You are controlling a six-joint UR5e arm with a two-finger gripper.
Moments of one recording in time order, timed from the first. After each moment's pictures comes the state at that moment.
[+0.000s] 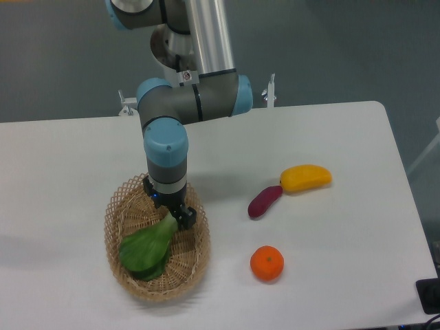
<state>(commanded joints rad) 2.19 -1.96 -1.88 -0.79 1.50 0.97</state>
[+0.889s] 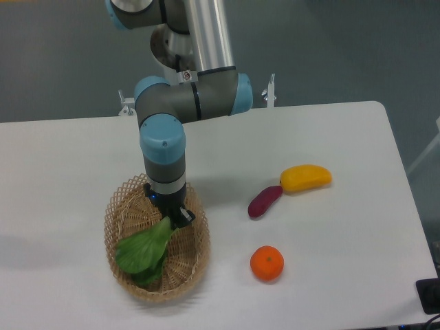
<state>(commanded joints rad) 2.21 -1.91 -1.79 -0.81 1.49 0.98</state>
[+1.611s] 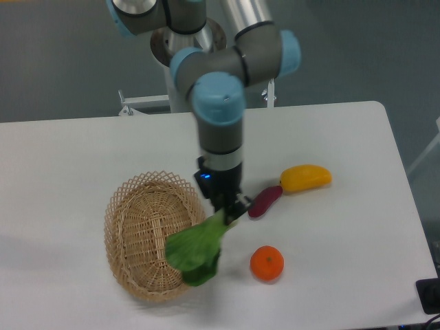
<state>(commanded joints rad) 2.50 -1.83 -1.68 -0.96 1.49 1.28</state>
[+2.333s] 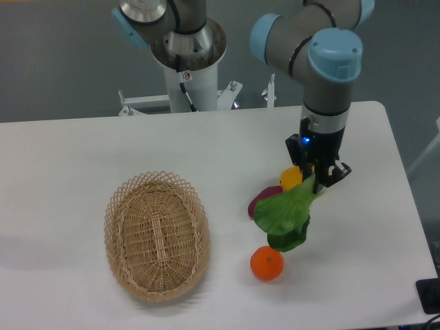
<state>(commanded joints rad) 2.66 -1.85 -1.59 -1.03 1.45 1.53</state>
